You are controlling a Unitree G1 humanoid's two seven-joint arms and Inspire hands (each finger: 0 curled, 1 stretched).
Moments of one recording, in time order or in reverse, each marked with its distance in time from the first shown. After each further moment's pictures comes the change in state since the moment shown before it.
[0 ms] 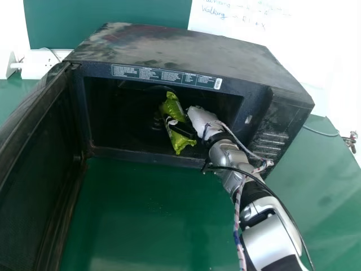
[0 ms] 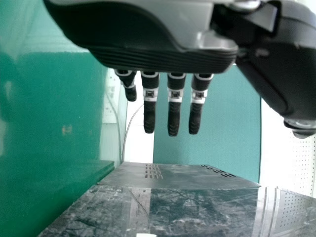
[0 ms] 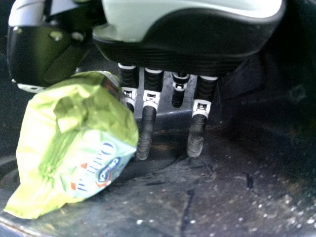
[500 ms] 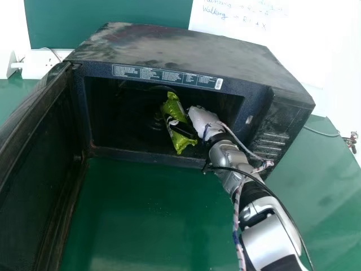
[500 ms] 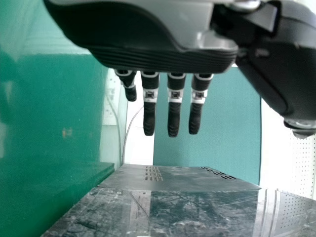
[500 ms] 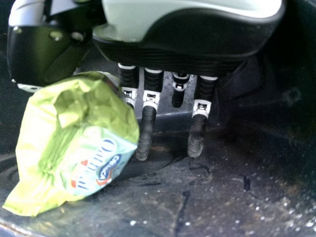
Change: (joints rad) left arm 0.000 0.000 0.000 -0.001 0.001 0.001 0.005; right arm -0.006 0.008 0.005 0.009 -0.008 0.019 -0.018
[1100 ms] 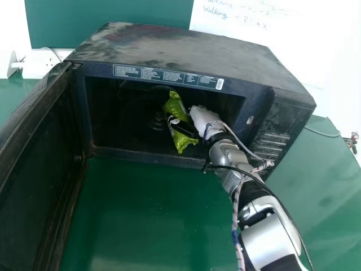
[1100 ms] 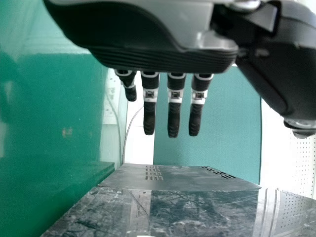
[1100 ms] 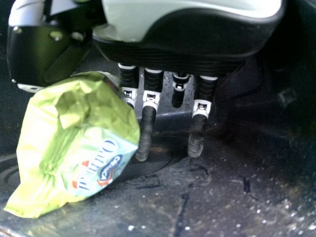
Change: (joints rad) left arm -0.002 0.000 0.001 0.003 -0.018 0.001 -0.030; right arm -0.002 0.000 -0.010 0.002 0.004 0.012 0.000
